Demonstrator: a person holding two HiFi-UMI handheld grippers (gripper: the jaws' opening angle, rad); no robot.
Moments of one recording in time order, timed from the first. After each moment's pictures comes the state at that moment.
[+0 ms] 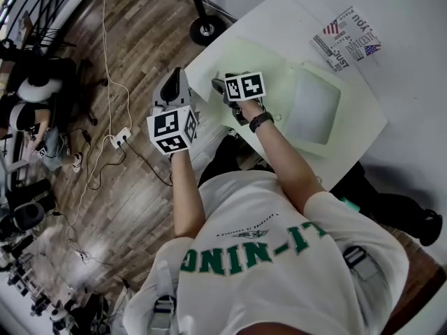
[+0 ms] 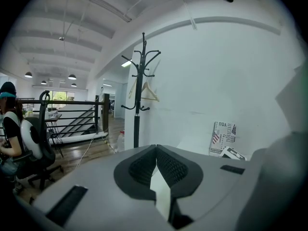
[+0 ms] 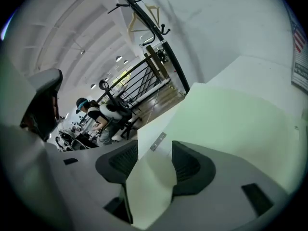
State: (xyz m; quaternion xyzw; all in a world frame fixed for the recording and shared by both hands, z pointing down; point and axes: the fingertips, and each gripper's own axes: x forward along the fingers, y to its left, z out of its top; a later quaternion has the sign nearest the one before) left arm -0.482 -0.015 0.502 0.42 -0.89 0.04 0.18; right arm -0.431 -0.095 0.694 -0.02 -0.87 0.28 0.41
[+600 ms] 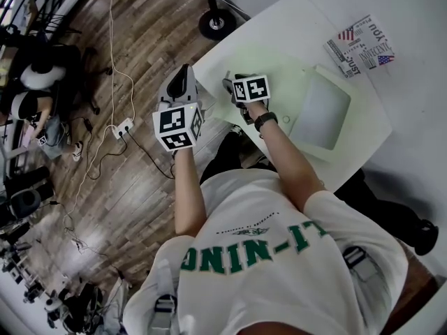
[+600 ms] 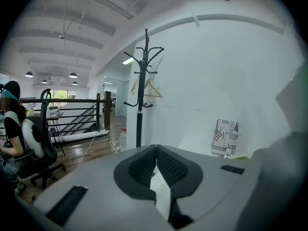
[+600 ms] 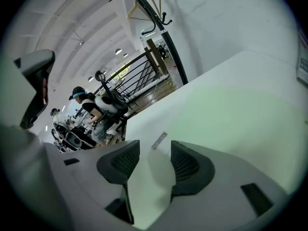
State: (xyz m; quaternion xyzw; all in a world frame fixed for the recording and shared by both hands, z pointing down) left arm -0.500 0.000 0.516 0.42 -0.89 0.04 0.19; right arm -0.436 -0.086 0.743 -0.02 -0.86 0.25 0.44
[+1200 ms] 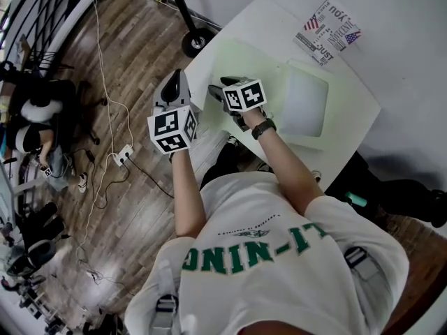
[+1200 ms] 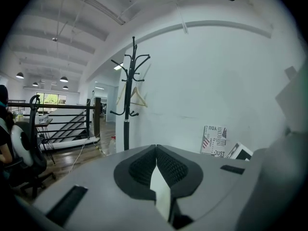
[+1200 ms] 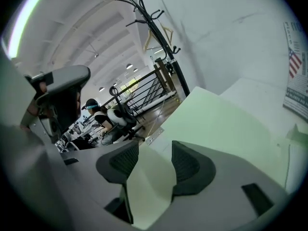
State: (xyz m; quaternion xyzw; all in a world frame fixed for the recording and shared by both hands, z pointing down) left arm -0.460 -0.036 0.474 0.46 -0.87 0.04 0.15; right arm -0.406 -0.096 0.634 -0.04 -0.91 0.24 0.35
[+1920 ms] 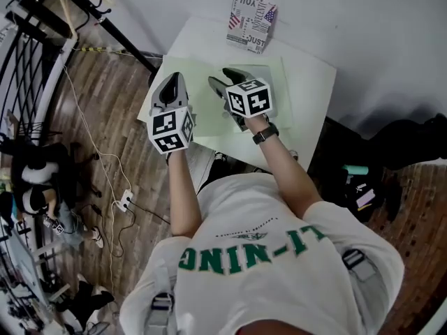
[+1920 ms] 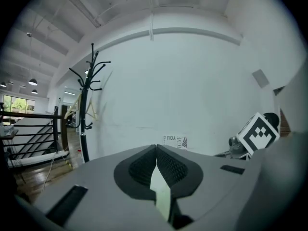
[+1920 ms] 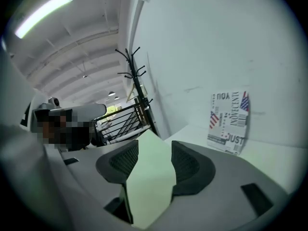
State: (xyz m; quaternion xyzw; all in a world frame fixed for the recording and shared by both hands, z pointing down) left arm -0.293 -0.159 0.415 0.60 -0.80 0.05 0.08; right arm -0.223 -0.231 0.500 0.14 -0.96 0.19 0.18
